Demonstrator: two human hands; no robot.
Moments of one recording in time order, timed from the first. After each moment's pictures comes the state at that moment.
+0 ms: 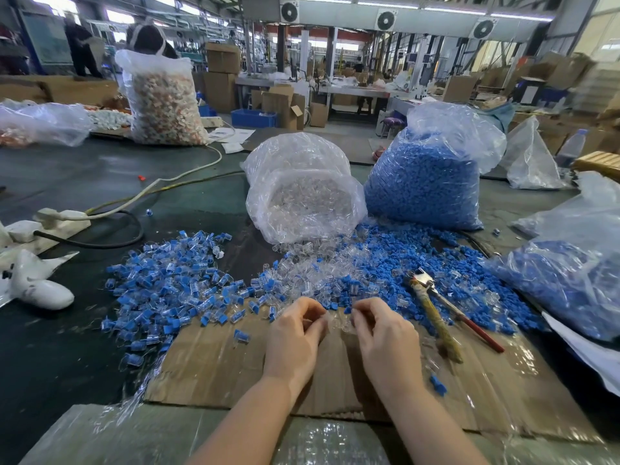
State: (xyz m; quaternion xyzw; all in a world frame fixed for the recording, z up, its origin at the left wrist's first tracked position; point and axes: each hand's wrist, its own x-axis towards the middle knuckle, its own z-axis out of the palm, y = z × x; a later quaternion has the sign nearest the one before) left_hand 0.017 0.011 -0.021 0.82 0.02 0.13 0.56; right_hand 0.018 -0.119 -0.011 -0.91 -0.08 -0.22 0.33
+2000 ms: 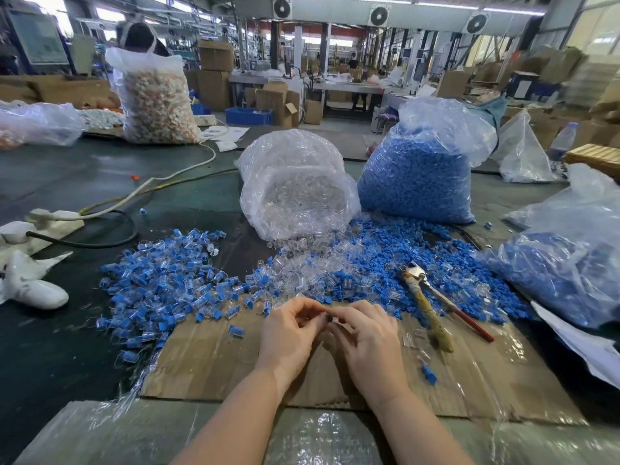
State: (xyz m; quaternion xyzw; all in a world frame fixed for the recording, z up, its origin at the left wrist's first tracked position) left_hand 0.013 0.011 -0.015 0.77 0.02 0.09 0.63; right_hand 0.007 -0.116 -0.018 -0.90 -0.15 -0.24 0.32
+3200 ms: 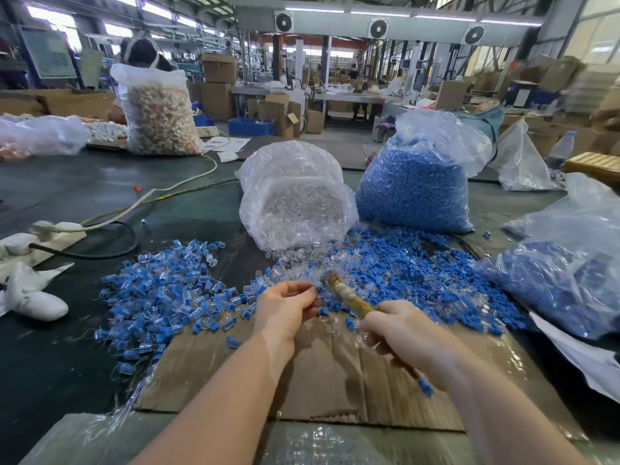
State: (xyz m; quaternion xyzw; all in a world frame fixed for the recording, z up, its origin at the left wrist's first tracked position) left_hand 0.046 0.009 0.017 0.58 0.17 0.03 0.79; right_hand 0.014 -0.151 0.064 -0.88 0.00 0.16 0.45
